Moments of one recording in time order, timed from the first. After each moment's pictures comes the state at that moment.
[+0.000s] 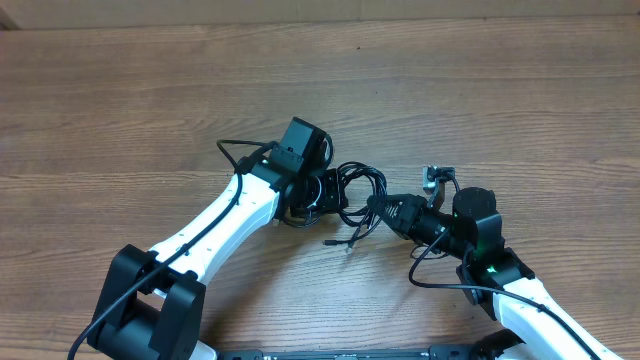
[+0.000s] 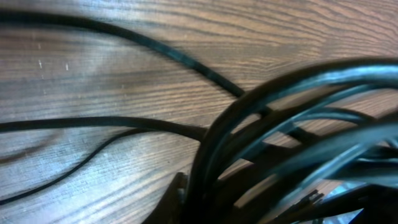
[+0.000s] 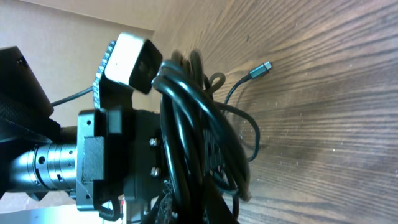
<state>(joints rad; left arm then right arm) -0.52 1.68 1.10 -0.59 0.46 -0.68 0.34 1.12 0.35 0.32 -0.60 1.08</state>
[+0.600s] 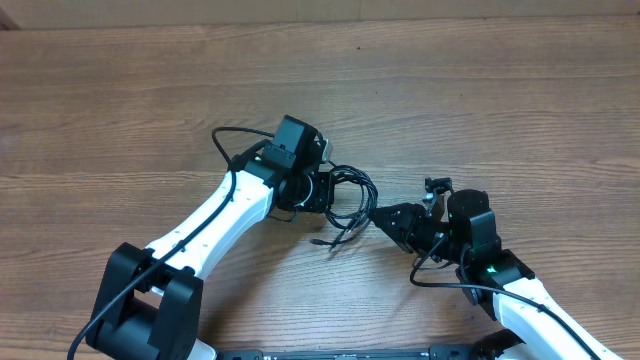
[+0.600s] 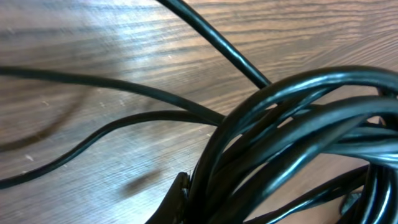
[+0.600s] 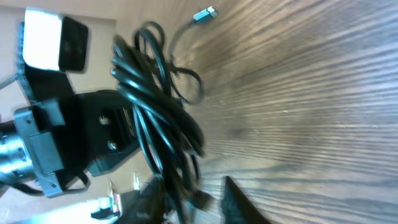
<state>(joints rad) -0.48 1.68 1.10 -0.62 0.37 -0.38 0.34 1.12 0.35 0.14 -0.59 1.05</state>
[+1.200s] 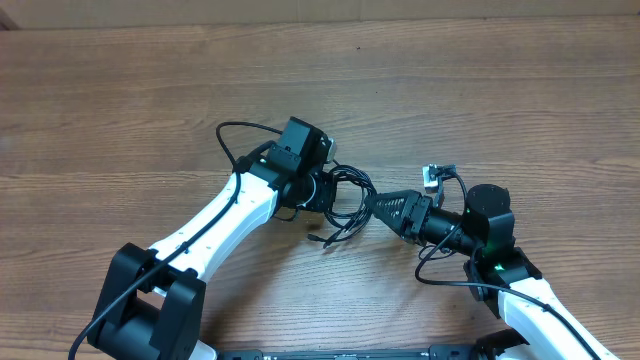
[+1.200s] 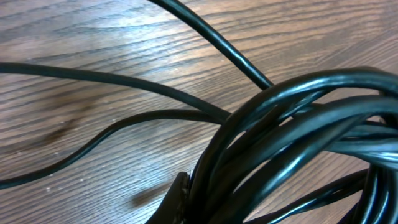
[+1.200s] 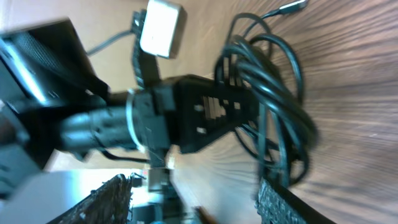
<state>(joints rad) -0.51 1.68 1.10 -0.60 0.29 -0.33 0.26 1.11 0.35 0.36 -0.82 1.12</state>
